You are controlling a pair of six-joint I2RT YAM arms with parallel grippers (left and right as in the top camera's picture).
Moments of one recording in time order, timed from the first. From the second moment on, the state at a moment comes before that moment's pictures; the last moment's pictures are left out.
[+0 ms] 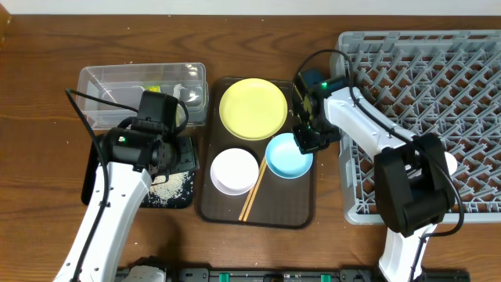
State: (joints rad) left arm -0.18 1.28 1.11 -1.13 0.00 -0.35; right arm 0.41 2.02 1.47 -1.08 -0.10 0.10
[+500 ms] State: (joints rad) left arm -0.18 1.28 1.11 -1.13 0.00 -0.35; right arm 0.32 1.61 1.47 -0.96 0.21 0.11
